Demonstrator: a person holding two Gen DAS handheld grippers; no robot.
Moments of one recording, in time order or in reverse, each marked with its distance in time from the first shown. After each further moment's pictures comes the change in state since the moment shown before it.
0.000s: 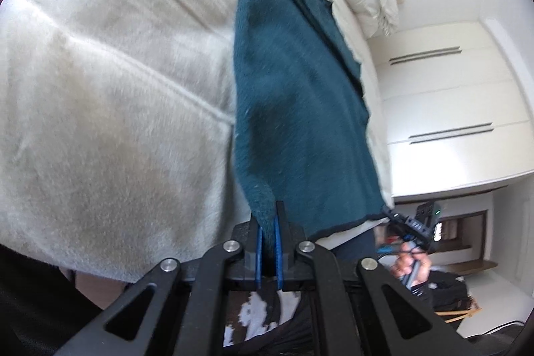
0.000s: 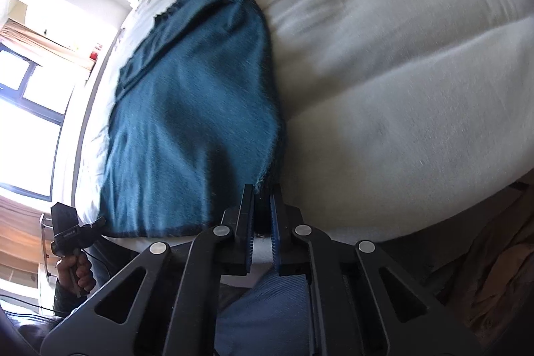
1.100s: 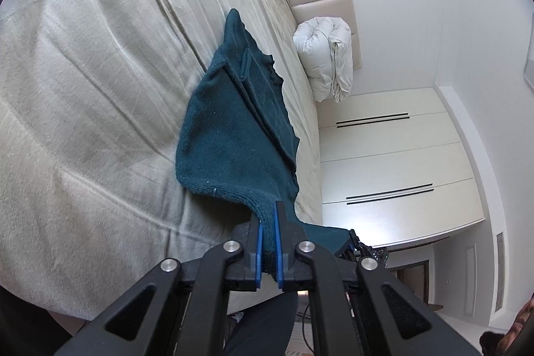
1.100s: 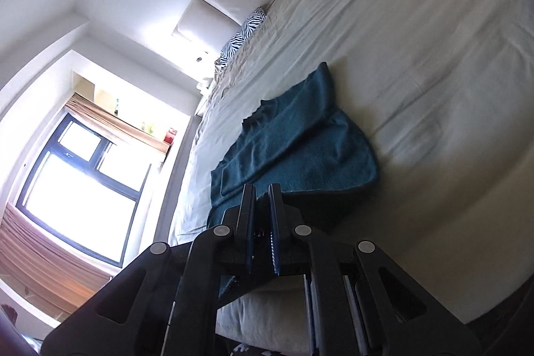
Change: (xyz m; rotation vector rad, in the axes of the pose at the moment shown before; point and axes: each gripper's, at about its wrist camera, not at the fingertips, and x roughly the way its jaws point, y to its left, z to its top) left arm -0.053 -0.004 0.056 -0.122 -0.219 -0.271; right arm -0.052 0.056 0.090 0.099 -0.350 0.349
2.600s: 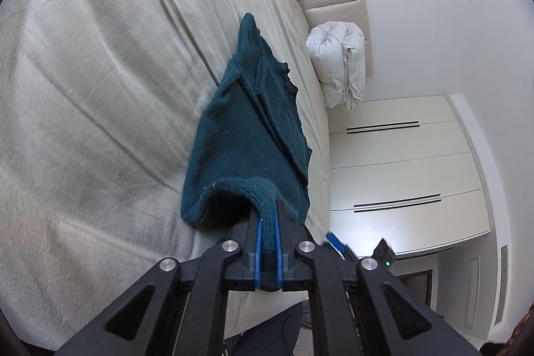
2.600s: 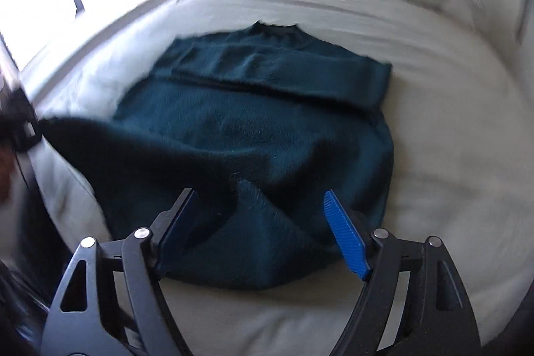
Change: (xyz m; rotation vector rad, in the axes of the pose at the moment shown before) left arm 0.023 0.012 0.026 -0.033 -0.003 0.042; right arm 0.149 0.097 -0.063 -0.920 0.385 -0.460
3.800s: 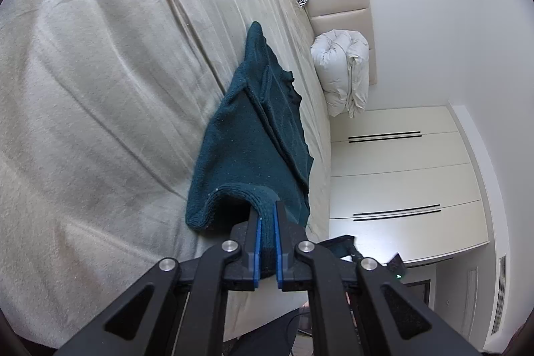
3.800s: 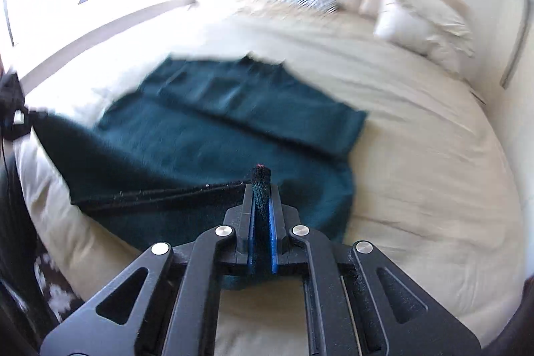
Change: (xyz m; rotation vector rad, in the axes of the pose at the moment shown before) left arm -0.007 0.001 0.003 -0.031 -0.033 0.009; right arm -0.060 -0.022 0.000 0.054 -0.215 -0.087
